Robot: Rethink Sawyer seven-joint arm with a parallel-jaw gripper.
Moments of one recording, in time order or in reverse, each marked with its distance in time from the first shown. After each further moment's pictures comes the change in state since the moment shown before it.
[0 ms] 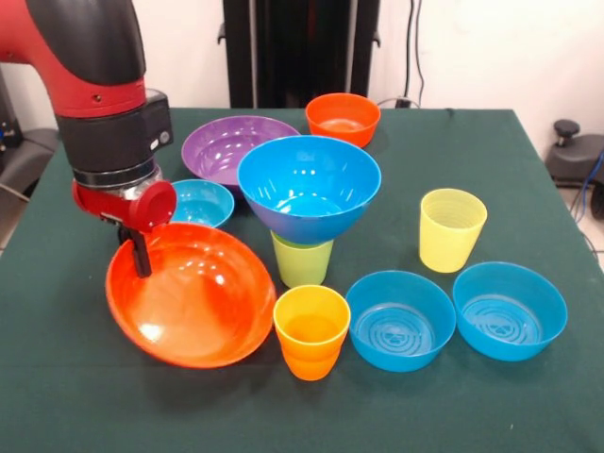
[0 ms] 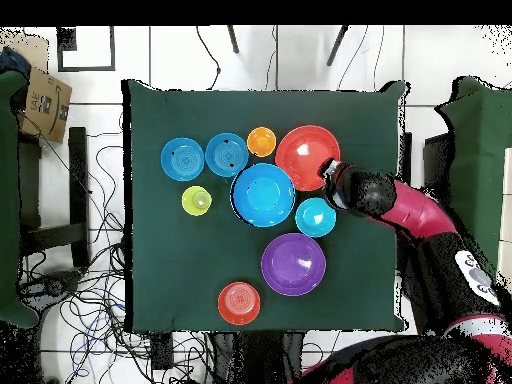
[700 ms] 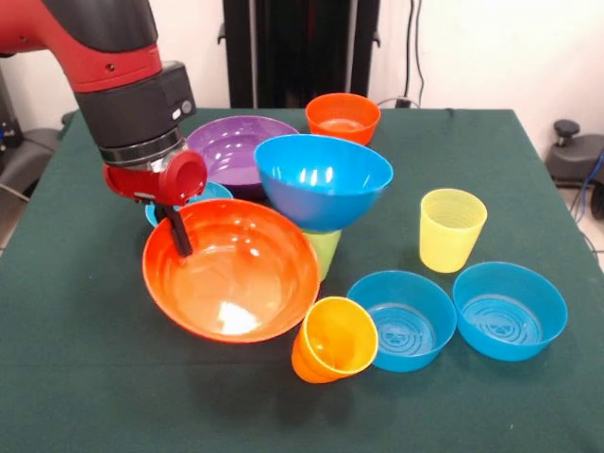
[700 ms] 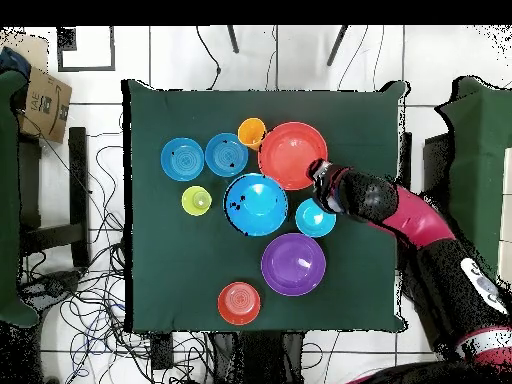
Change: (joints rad) arm -0.107 -0.042 0.163 0.121 0.017 0.027 0.000
